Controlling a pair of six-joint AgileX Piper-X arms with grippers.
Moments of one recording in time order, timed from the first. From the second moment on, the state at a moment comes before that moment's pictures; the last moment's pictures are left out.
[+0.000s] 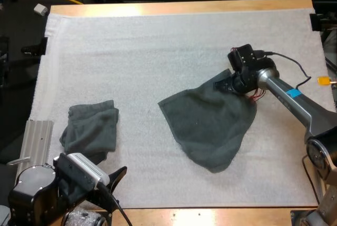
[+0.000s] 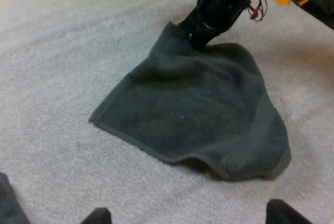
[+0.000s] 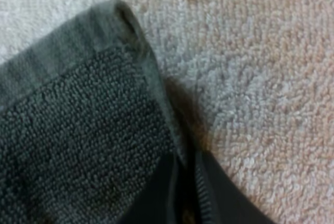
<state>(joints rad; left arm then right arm) -0.27 0.36 -0.90 1.28 0.39 -1.69 0.40 1.93 -1.29 0.72 0.09 -1.58</state>
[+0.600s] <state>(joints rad) -0.29 0.54 -0.89 1.17 0.39 -1.64 0.40 1.82 -1.29 0.84 0.19 -1.67</state>
